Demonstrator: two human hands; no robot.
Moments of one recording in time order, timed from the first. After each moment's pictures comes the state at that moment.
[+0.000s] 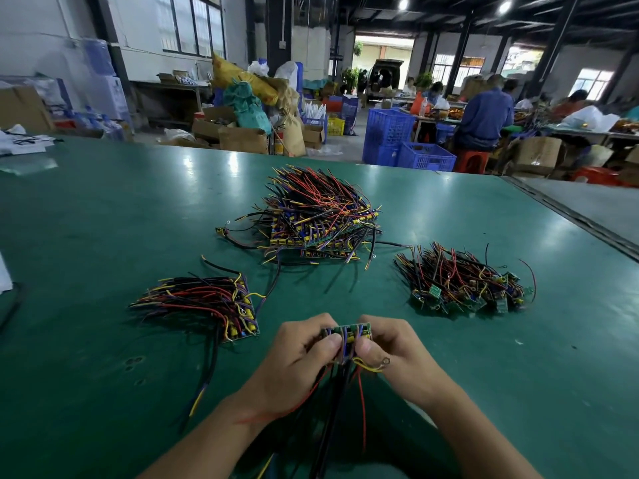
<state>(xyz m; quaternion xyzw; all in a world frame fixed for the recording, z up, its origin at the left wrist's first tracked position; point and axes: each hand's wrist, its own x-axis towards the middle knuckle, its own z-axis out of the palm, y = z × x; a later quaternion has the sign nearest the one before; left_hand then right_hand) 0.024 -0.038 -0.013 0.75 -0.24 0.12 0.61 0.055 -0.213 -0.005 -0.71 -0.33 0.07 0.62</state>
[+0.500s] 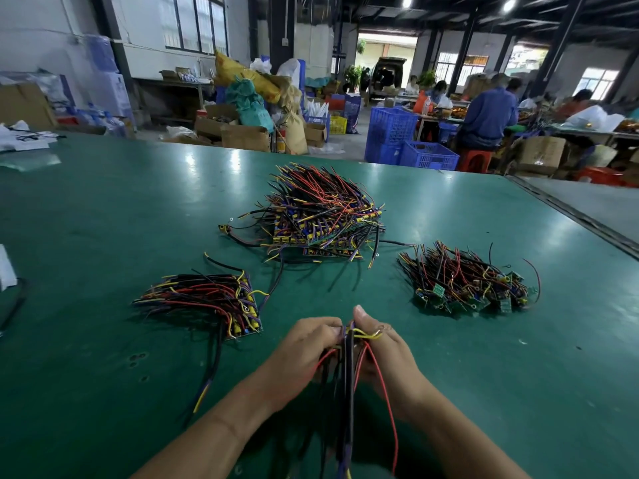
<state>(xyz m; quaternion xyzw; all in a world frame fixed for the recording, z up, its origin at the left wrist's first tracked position) 0.029 -0.045 -0.007 0.67 -0.15 -0.06 0.73 0.048 -0.192 -0.013 -0.63 -0.18 0.18 0.74</state>
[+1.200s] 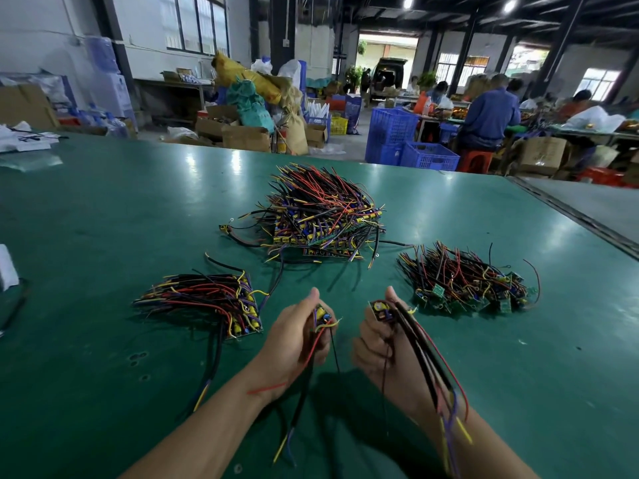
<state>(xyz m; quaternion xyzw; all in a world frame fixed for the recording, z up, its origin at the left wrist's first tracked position) 0.049 -0.042 -0.012 0.58 0.01 -0.05 0.81 0.058 -0.193 -0.005 -0.36 -0.08 0.27 0.89</state>
